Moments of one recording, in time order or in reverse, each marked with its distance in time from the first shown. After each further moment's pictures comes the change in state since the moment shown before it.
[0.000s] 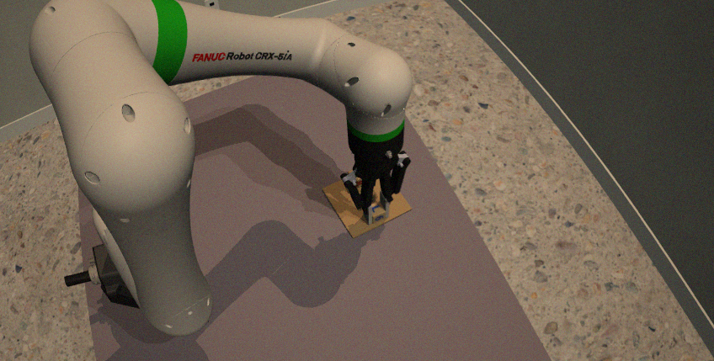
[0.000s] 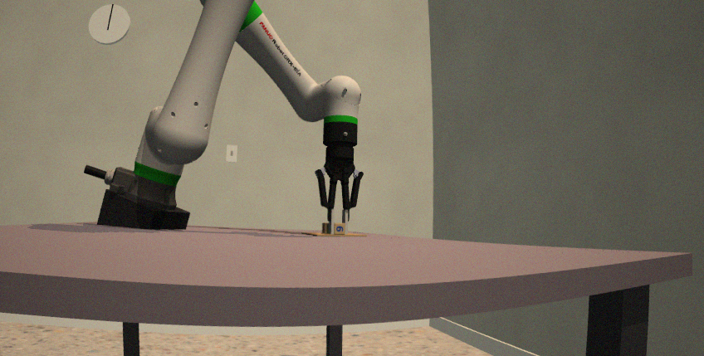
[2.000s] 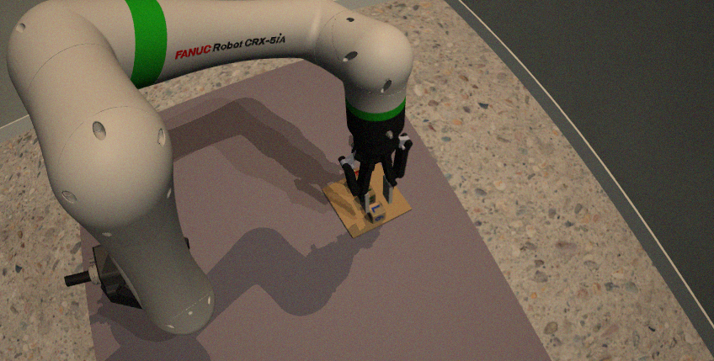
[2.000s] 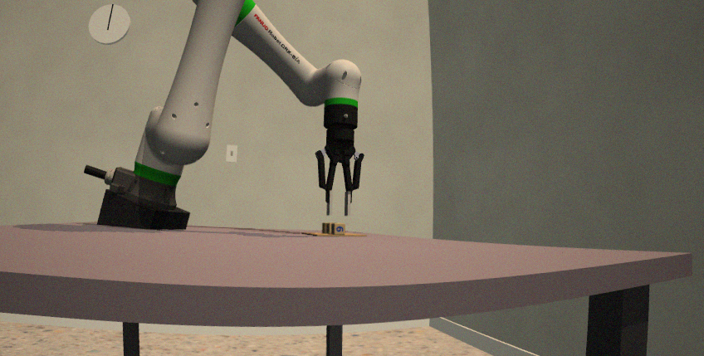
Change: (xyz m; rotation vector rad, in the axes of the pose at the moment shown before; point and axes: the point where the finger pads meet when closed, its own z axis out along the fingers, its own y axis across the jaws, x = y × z) arm 0.000 0.000 -0.048 0.000 0.000 0.000
